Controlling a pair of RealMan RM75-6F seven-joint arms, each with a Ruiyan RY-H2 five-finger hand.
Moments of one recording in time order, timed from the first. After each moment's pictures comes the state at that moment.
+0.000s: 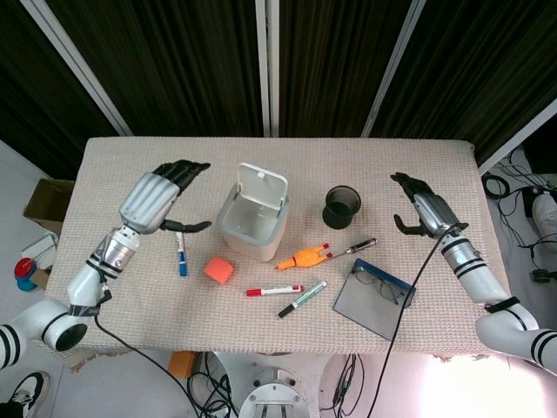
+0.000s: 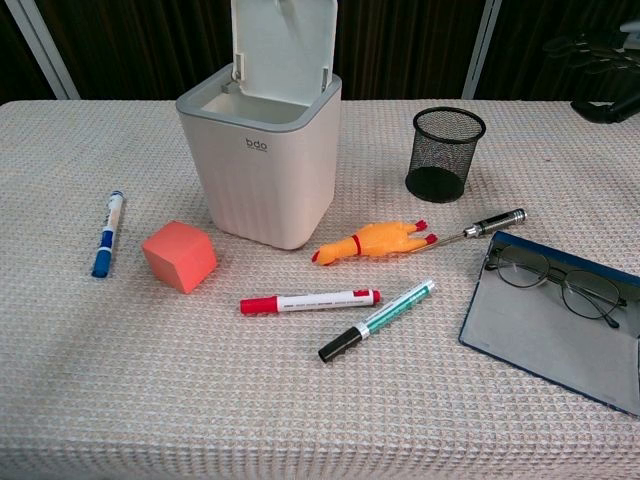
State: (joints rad) left arm -0.71 -1.18 -0.26 -1.62 1.39 1.06 0.02; right arm 0.64 -1.28 0.16 -1.26 -1.36 0.85 0.51
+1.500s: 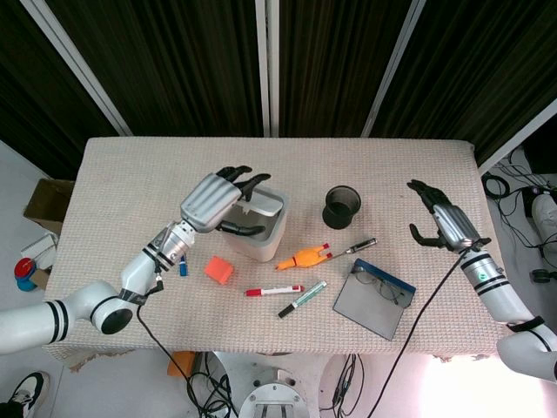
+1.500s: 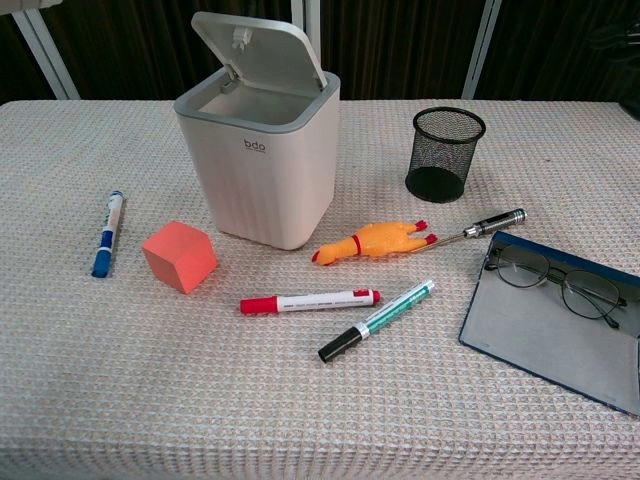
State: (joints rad) left arm -0.91 -1.29 -0.23 -1.66 1.26 0.95 0.14; right arm 0.55 -1.21 0.11 -1.31 -1.47 1.02 0.64
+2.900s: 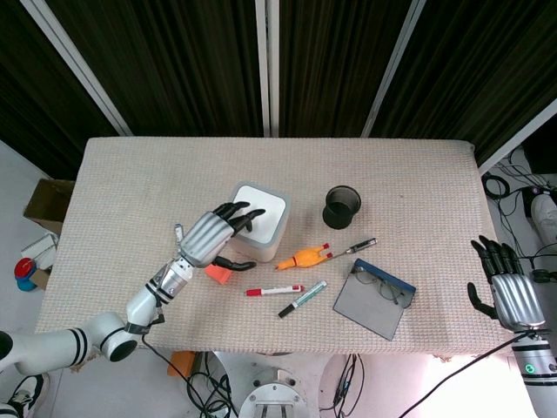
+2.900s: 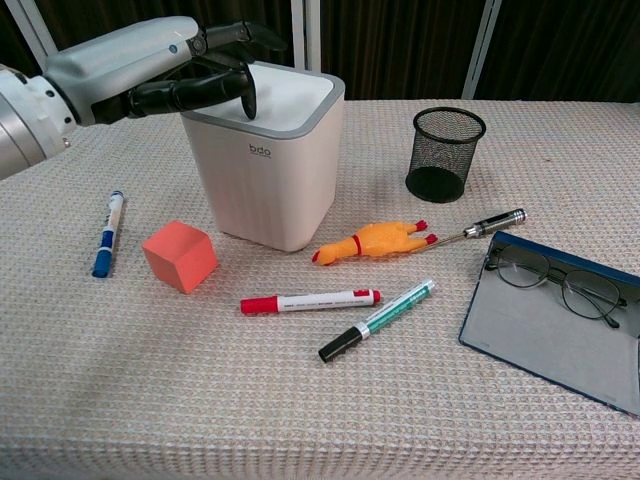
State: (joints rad) left arm -0.76 -1.54 -0.10 -1.44 1.52 1.16 -0.03; right arm 0.14 -1.23 0.00 -1.33 -1.53 1.47 0.22
